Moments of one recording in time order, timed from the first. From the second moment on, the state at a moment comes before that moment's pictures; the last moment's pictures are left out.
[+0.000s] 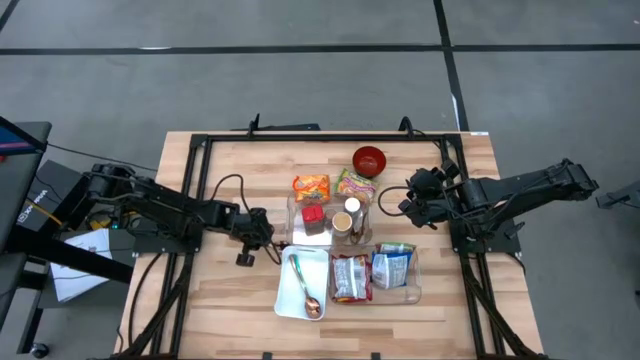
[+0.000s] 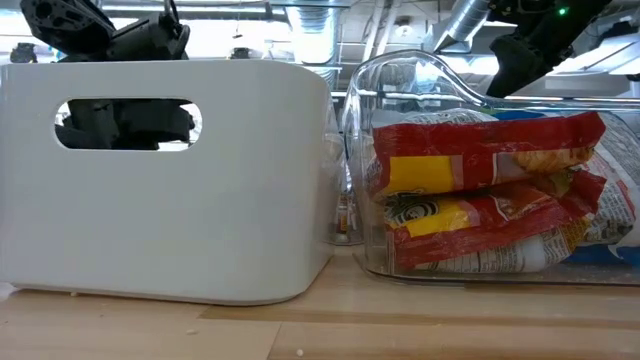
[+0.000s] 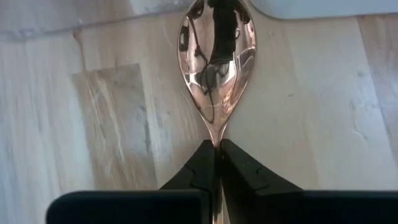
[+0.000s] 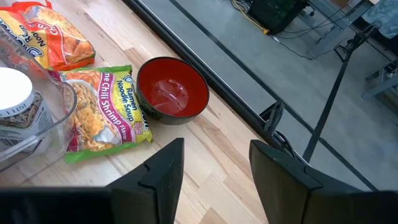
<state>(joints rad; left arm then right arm) -0.11 1.36 0.45 -0.24 0.01 0.07 0.20 1.04 0.89 -1.08 0.97 0.70</state>
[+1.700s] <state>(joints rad) -0.20 1.11 0.44 0.45 0.36 0.60 0.20 1.04 0.89 -1.08 0.97 0.70</state>
